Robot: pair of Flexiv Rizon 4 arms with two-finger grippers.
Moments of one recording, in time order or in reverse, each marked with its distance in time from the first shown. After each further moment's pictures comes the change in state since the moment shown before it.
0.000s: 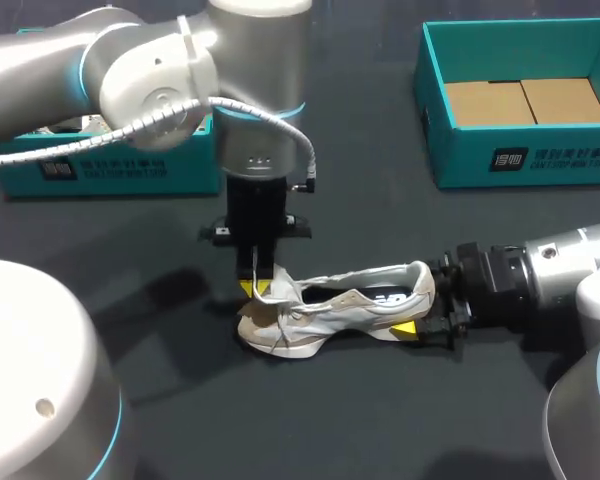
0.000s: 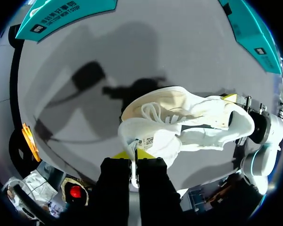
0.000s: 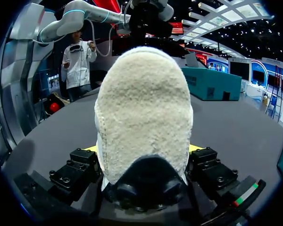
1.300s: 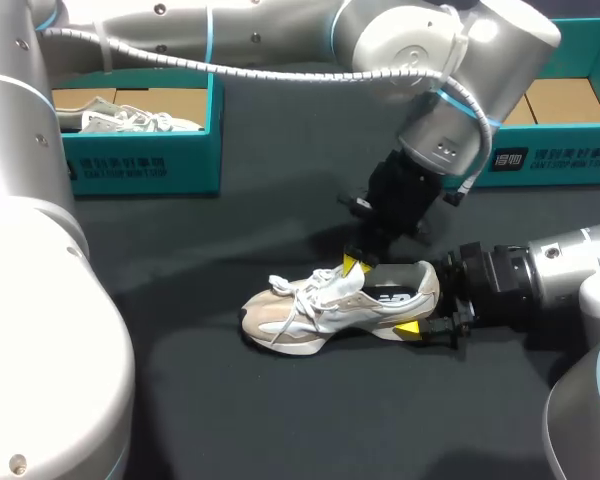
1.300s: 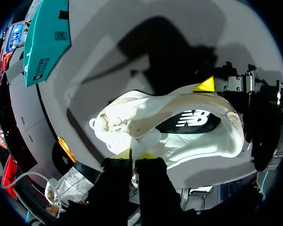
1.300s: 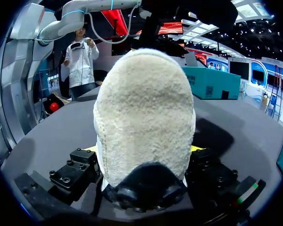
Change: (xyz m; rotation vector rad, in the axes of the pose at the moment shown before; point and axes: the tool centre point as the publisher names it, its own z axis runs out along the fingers) left arm 0.127 -0.021 -0.013 -0.092 -0.419 0.206; right arm -0.002 -0.004 -0.004 0.001 -0.001 0.002
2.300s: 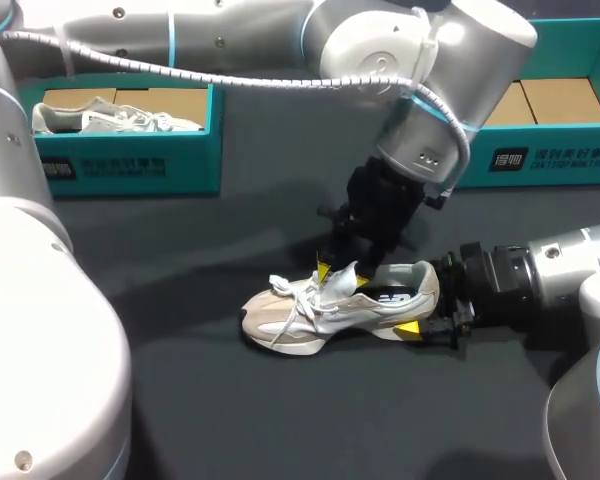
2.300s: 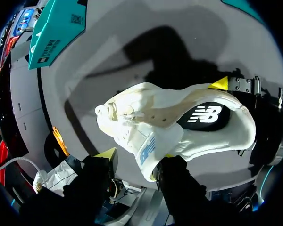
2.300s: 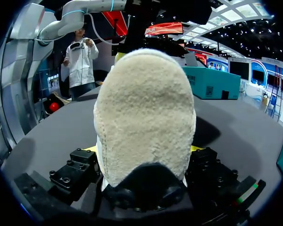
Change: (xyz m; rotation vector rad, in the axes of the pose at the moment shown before) left arm -0.012 0.018 0.011 0.023 0.022 -0.109; right arm 0.000 0.000 0.000 0.000 0.000 0.000
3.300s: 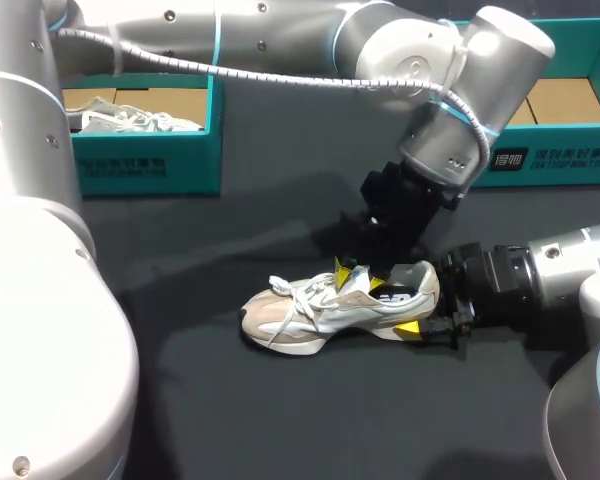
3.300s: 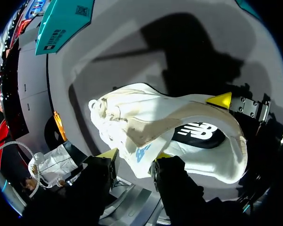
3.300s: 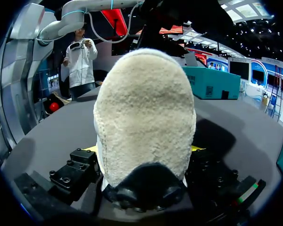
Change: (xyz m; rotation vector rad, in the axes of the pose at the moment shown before) left arm 0.026 -0.008 0.002 -0.081 -0.047 -0.152; right arm 0.000 0.000 0.000 0.000 0.000 0.000
